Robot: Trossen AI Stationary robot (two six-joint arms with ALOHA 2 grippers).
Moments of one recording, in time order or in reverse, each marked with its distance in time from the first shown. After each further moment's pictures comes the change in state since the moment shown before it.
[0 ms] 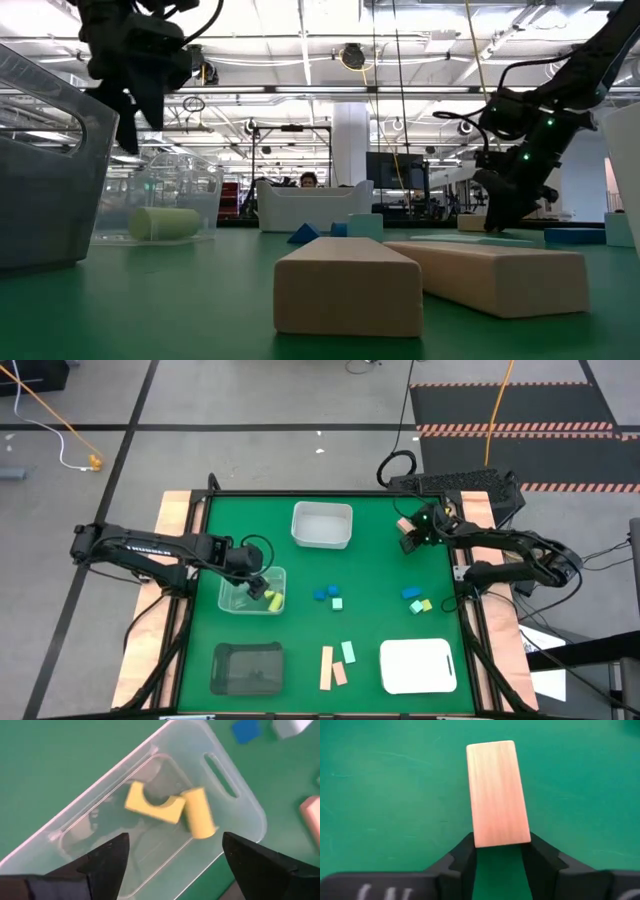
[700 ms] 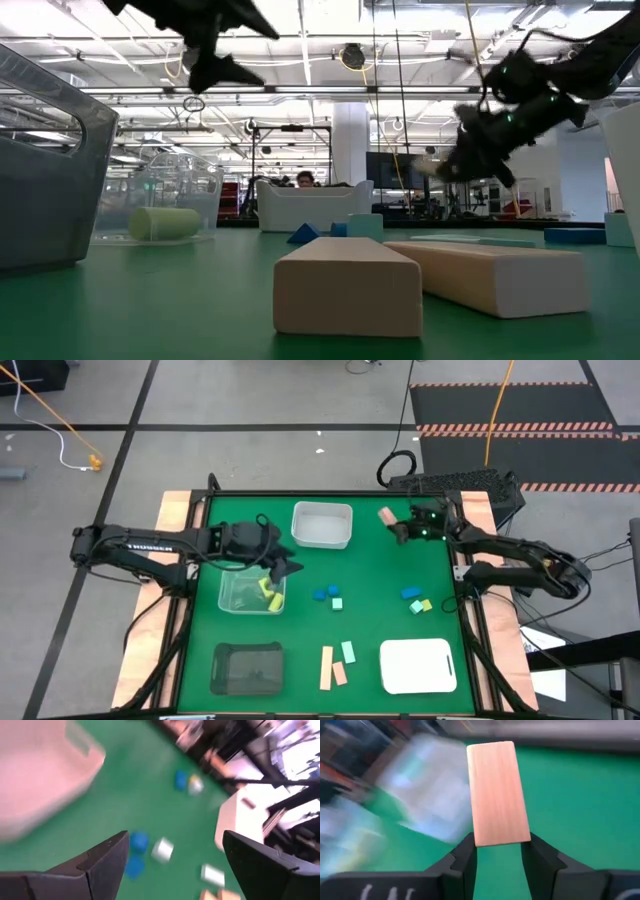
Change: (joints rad) left arm 0.090 0.000 0.000 0.709 -0.006 0.285; right arm 0.045 -0.183 -0.012 0.365 -0.322 0.332
